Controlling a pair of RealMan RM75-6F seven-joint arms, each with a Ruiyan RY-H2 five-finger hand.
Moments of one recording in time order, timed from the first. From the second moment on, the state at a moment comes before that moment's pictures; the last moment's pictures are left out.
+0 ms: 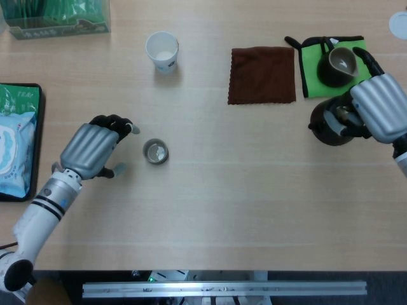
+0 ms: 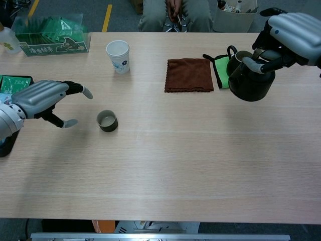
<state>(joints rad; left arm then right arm) -0.48 -1.36 -0.08 -1.63 1.33 0.90 0.24 0.53 -1.19 0.12 -1.75 -1.39 1.10 -0.15</state>
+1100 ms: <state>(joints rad) -0.62 -1.59 -0.06 -1.48 1.11 0.86 0.47 0.52 -1.16 0.11 -1.73 -1.41 1.10 -0.10</state>
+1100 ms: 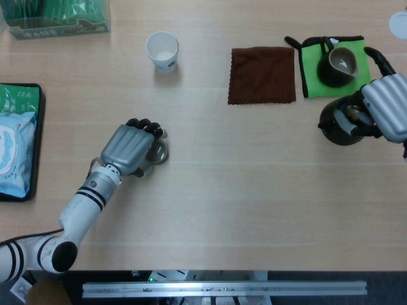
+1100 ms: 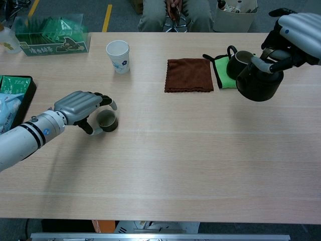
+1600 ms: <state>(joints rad) -0.63 -1.62 -0.04 -1.43 1.09 0.88 0.47 0.51 -1.16 0.11 -1.73 -1.42 1.10 -0.08</state>
